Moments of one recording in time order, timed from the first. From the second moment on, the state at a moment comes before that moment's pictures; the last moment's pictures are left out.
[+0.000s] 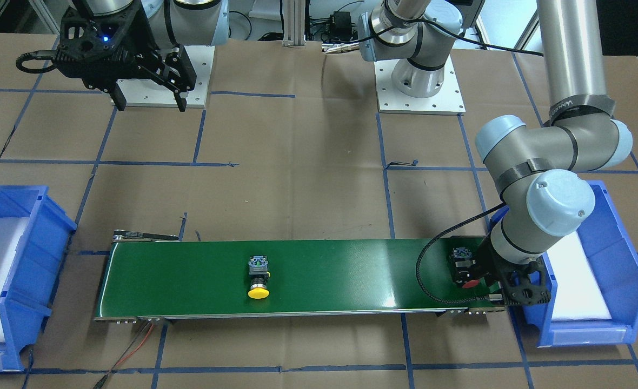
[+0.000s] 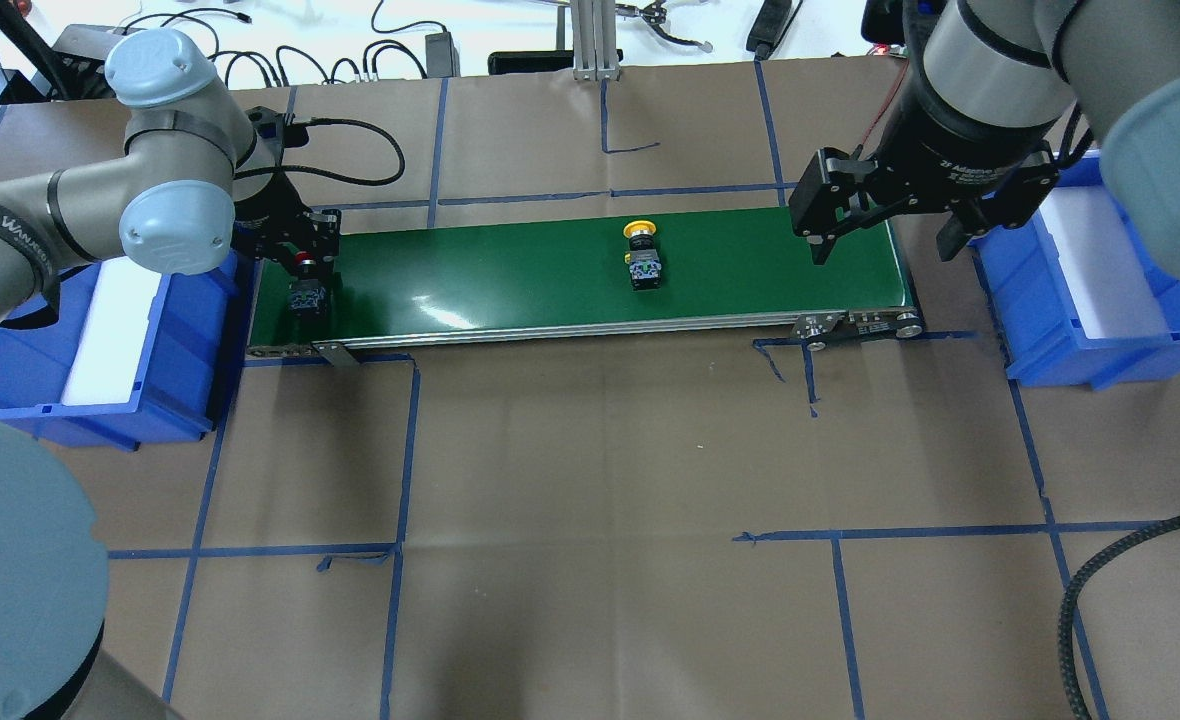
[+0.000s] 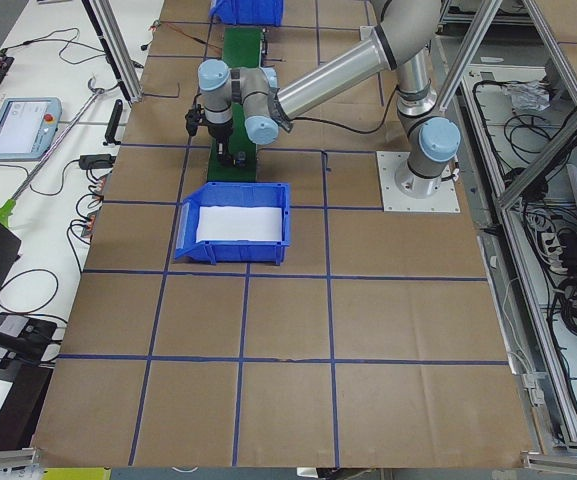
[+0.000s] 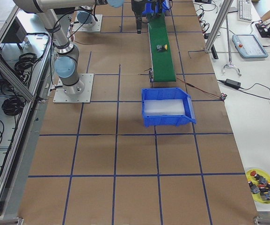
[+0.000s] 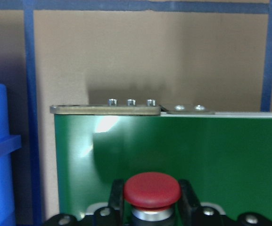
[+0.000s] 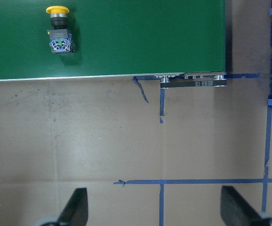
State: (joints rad) left arm -1.40 -2.01 -1.64 -0.99 1.60 0.15; right arm 1.63 -1.67 1.61 -1.57 -1.55 0.07
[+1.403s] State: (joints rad) left arm -1.51 -1.74 -1.39 -1.58 1.60 0.10; right arm 1.61 -1.40 1.65 -2.08 -1.54 0.07
